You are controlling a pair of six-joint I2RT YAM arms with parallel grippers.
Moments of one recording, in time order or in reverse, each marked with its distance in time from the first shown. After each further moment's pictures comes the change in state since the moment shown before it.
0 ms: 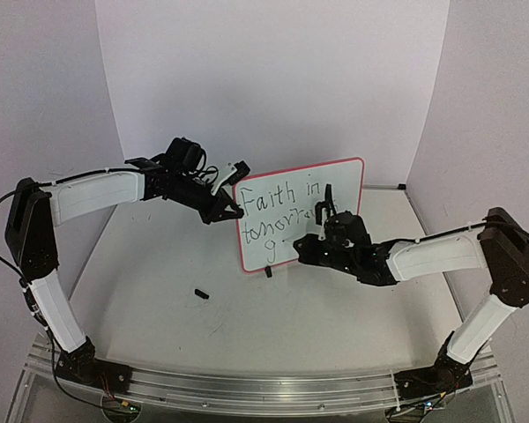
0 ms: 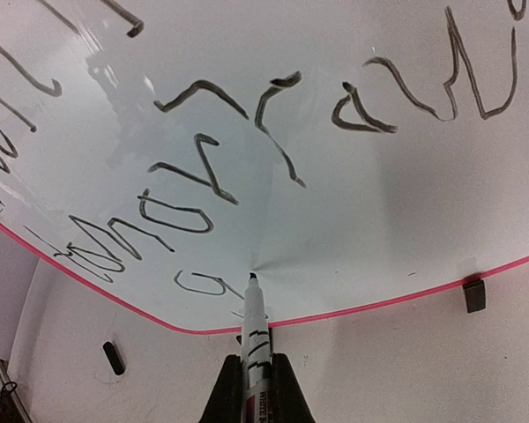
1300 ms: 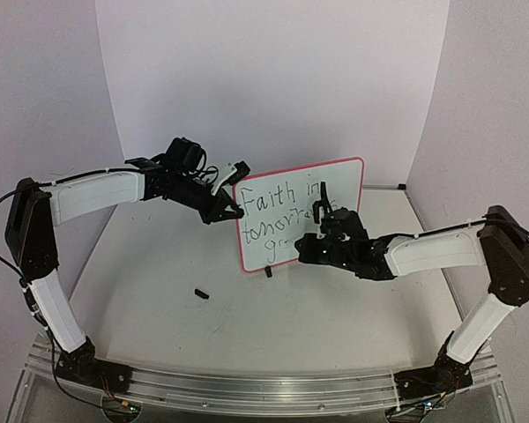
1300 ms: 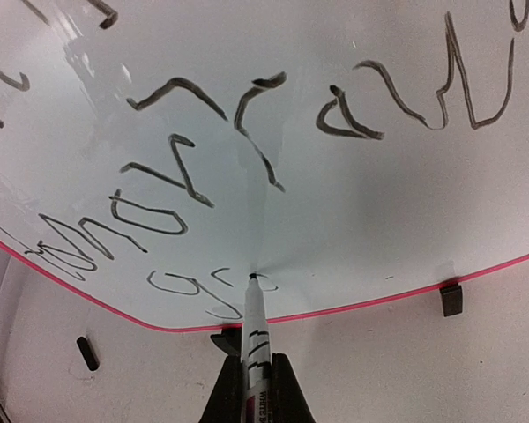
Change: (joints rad) left arm -0.001 0.000 0.000 0.000 0.000 0.000; right arm -0.006 0.013 0.051 -0.100 0.023 -0.048
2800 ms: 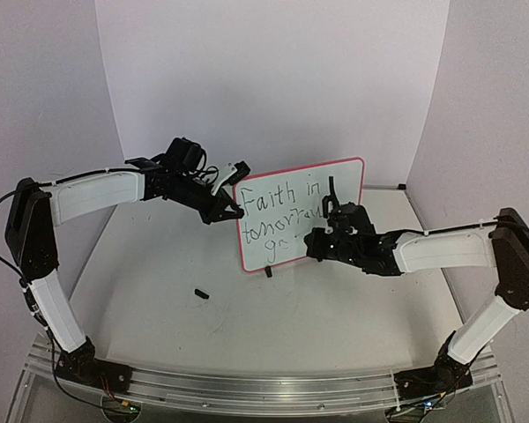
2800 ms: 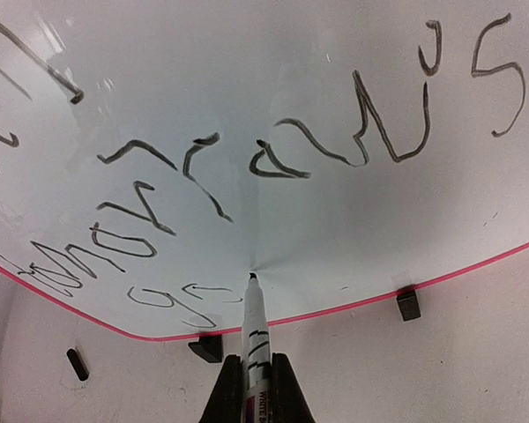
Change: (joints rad) left arm -0.001 0.000 0.000 0.000 0.000 0.000; right arm -0.028 -0.056 0.002 -0.068 0.042 -0.004
